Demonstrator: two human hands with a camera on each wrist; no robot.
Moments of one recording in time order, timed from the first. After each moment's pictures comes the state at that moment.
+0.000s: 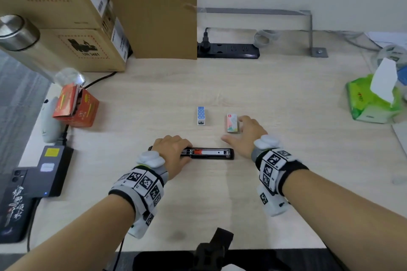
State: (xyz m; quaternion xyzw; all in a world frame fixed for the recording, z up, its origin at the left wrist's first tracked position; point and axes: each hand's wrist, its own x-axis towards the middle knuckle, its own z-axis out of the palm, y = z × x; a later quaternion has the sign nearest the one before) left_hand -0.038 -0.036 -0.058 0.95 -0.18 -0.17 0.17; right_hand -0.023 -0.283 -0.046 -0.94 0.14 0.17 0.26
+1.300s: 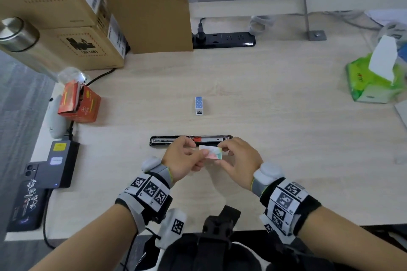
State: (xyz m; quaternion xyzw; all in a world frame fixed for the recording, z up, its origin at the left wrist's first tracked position) left_hand -0.086 -0.076 -0.025 0.73 0.15 -0.27 0.61; right_hand -0.120 -0.261 -0.042 -0.92 -0.04 0.10 0.37
